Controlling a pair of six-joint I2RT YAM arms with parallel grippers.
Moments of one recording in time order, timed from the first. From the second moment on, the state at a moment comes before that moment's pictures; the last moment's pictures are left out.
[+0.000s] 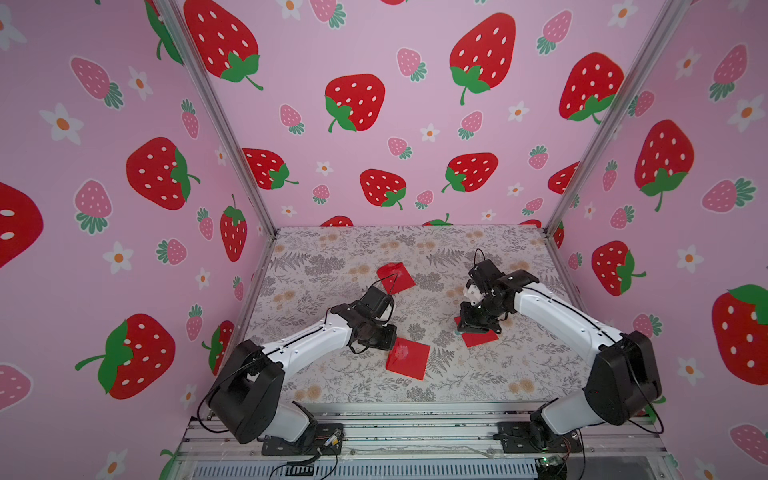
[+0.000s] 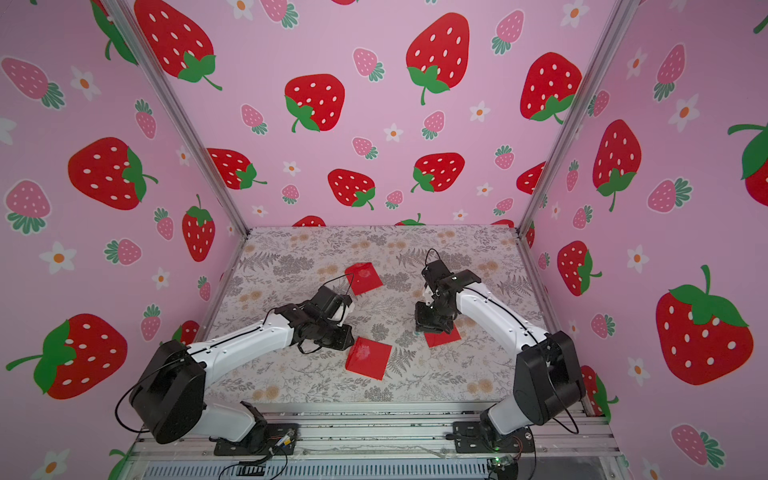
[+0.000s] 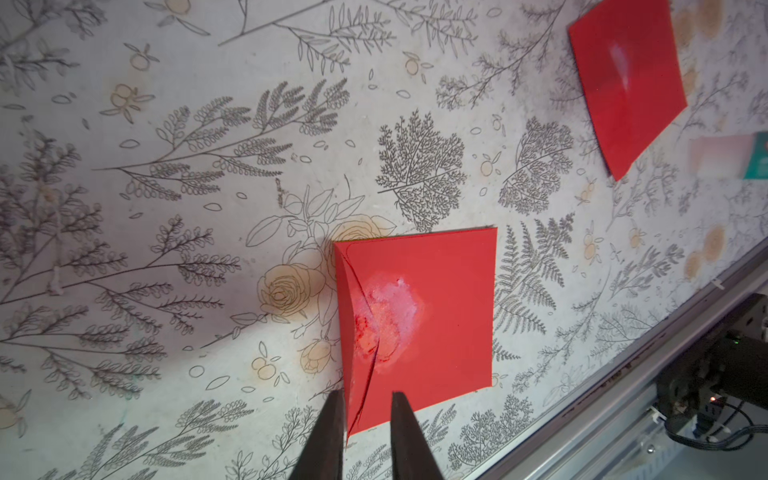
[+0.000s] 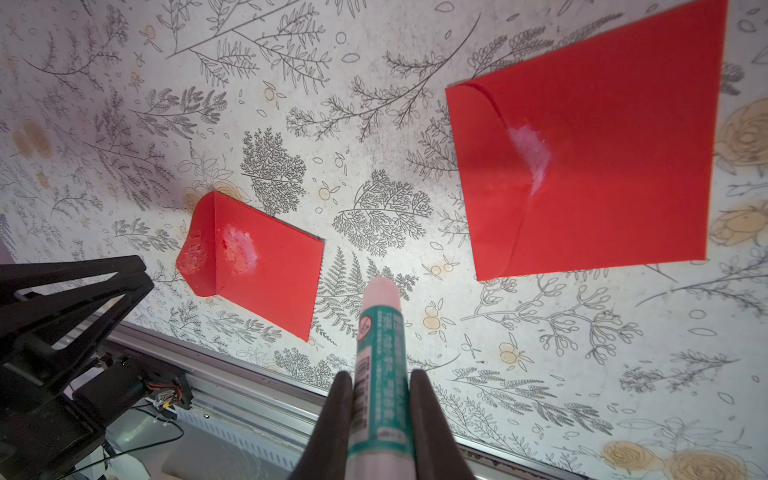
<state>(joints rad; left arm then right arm) -0.63 1.46 0.89 -0.58 0.24 -0.37 0.51 1.52 1.19 -1.07 -0.20 0.50</state>
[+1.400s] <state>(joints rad) -0.72 1.60 0.92 -0.60 0.18 -0.37 0.51 1.52 1.17 -1.07 -0.19 0.50</state>
